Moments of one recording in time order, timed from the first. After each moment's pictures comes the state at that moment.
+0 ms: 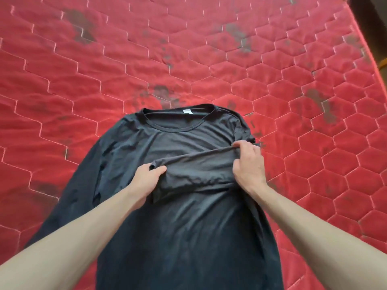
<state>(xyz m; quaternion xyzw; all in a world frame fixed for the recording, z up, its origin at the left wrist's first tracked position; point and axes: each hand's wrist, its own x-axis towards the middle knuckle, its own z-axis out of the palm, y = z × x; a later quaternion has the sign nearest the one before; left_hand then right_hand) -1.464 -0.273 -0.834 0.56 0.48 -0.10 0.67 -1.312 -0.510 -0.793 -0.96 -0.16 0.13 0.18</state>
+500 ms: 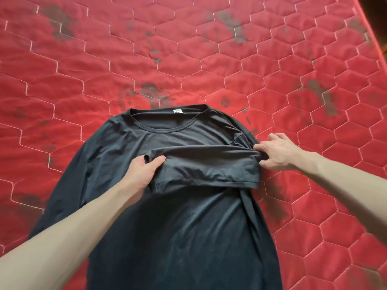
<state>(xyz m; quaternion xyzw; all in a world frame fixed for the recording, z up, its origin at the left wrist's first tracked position) -1.428 -0.273 -0.845 0.56 0.46 -0.05 0.69 -1.184 -0.594 -0.799 -0.84 -0.39 0.32 -0.18</state>
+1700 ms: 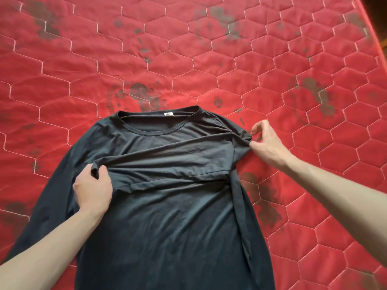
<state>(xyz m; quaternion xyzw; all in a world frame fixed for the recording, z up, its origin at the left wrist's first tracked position) -1.476 -0.233 -0.847 0.75 0.56 0.08 0.34 -1.187 -0.578 -0.814 -0.93 -0.12 0.24 0.27</state>
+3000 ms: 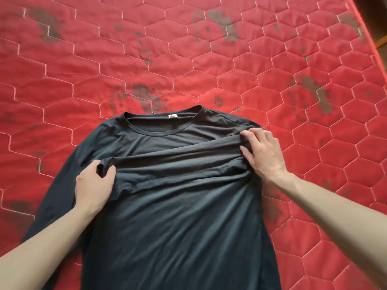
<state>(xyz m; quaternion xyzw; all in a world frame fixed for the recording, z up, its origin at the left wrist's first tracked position) -1.488 -0.212 -0.849 0.82 0.46 0.02 0.35 -1.235 -0.584 -0.827 -0.95 -0.31 0.01 0.04</state>
